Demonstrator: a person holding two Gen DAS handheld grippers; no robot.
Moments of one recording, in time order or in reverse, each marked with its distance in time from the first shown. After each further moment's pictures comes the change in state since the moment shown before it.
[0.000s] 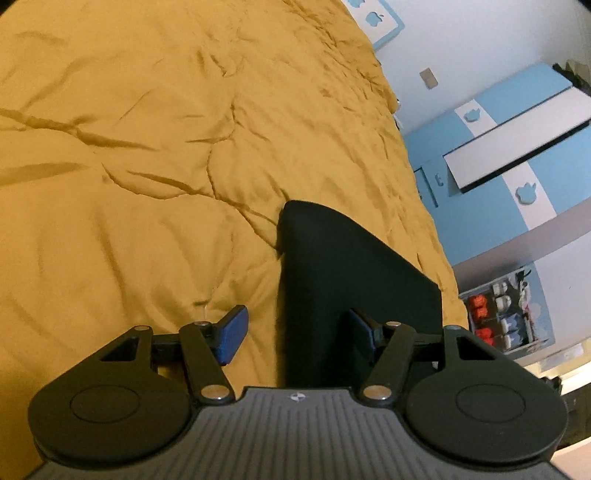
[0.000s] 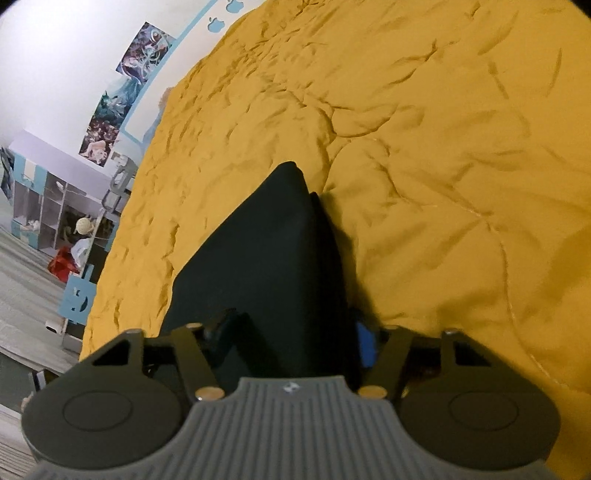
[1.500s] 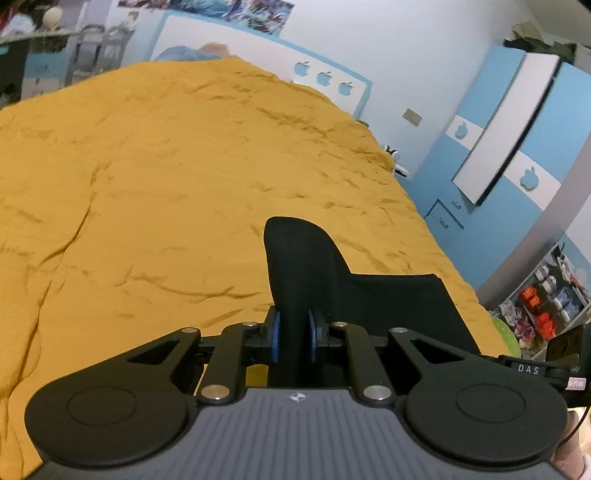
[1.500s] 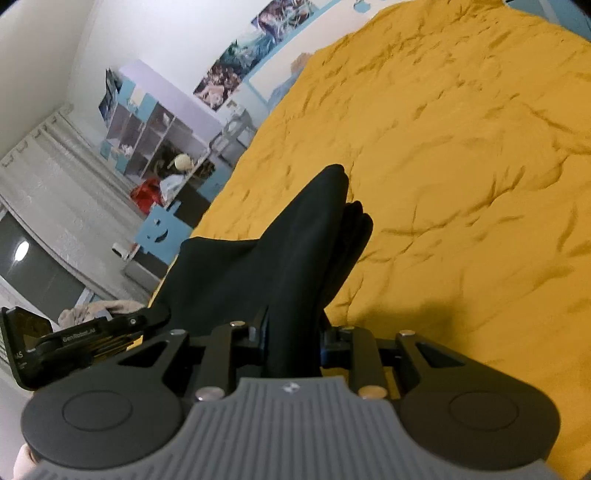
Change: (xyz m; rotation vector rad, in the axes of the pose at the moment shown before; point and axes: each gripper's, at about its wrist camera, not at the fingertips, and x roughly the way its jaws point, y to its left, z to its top) left arm -0.212 -0.048 -0.006 0.309 -0.250 0.222; right arm -0.029 0.187 -0.094 -0.299 0.083 0.228
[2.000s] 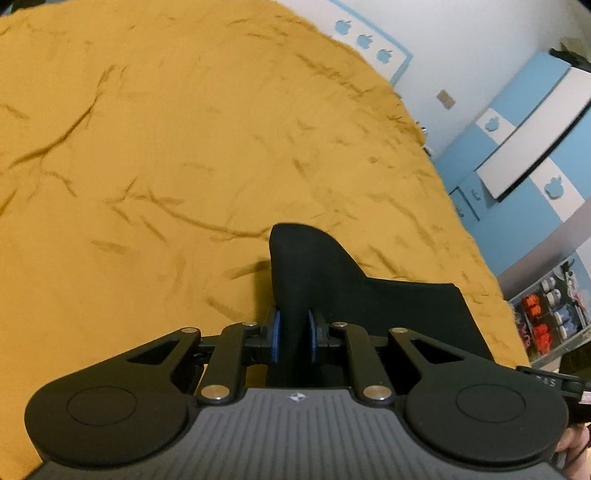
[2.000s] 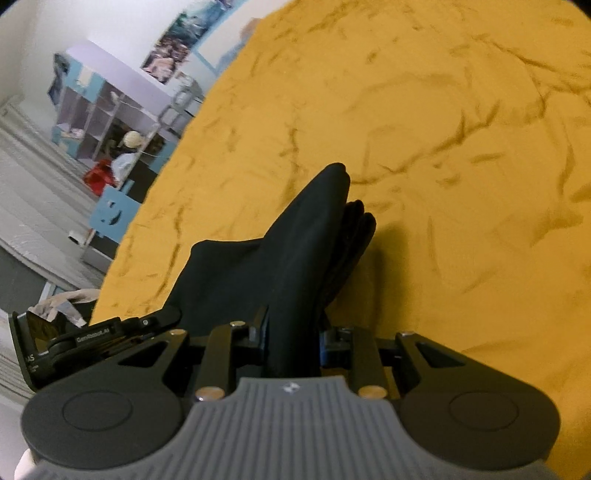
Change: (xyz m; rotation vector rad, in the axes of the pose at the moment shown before) left arm 0.101 0.063 -0.030 -0.145 0.132 -0.017; right arm 0.065 -0.043 -0.005 0.082 0.103 -0.150
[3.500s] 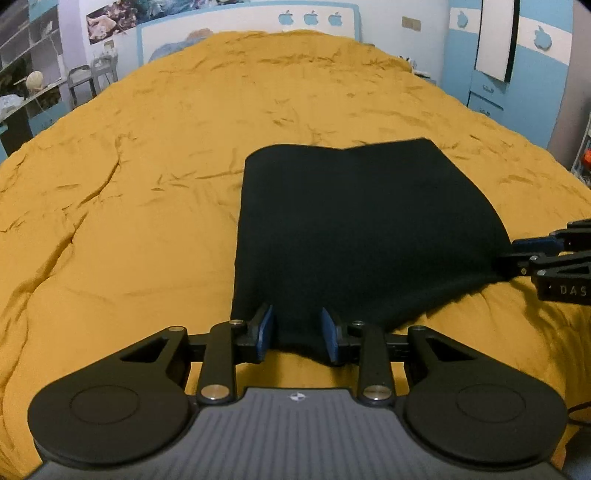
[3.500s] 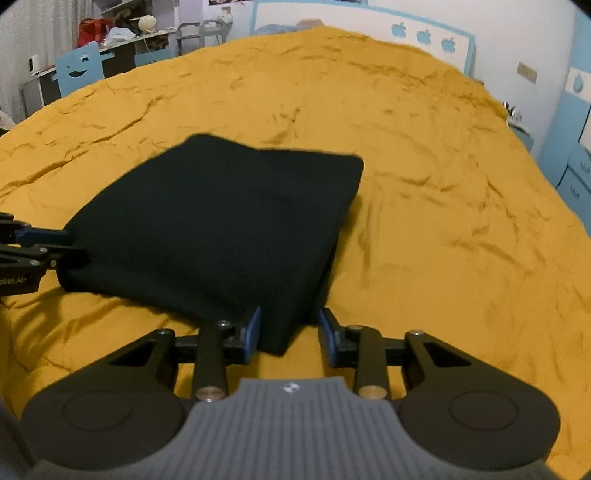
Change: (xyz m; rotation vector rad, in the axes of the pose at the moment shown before) left arm -0.082 -0.065 -0.141 0.479 -0.025 0.319; right arm -0.038 0.046 -0.123 -0.635 -0.052 -0.439
